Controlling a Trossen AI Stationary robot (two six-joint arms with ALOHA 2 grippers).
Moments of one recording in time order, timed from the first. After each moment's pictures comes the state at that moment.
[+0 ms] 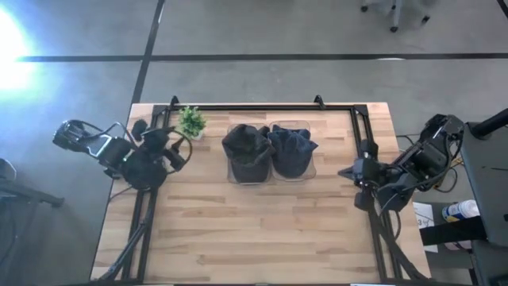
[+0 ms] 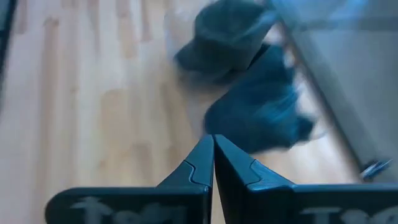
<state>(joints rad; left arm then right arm) -0.44 0.91 1.17 -1.36 -1.12 -0.86 0.74 1.12 1.44 -1.43 0.66 0.78</state>
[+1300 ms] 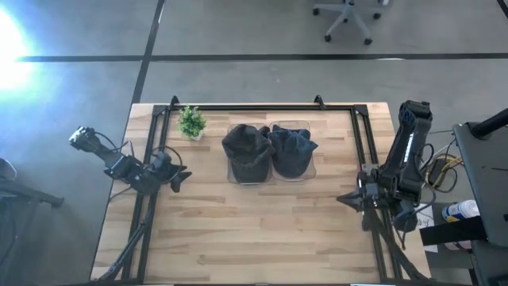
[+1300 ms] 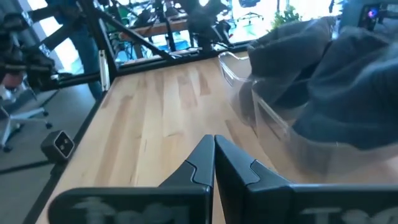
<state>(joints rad) -0.57 0.29 0.23 -0.83 -0.80 -1.24 1.30 0.73 0.39 -0.51 1.28 1.03</state>
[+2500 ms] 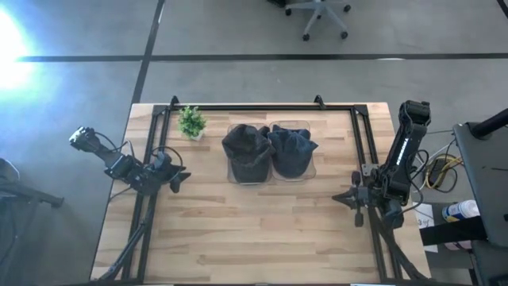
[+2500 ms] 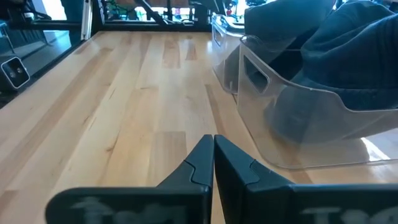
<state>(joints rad) -0.57 0.28 0.22 -0.88 -0.75 -1.26 1.30 0.73 0.11 -0.30 1.25 0.93</state>
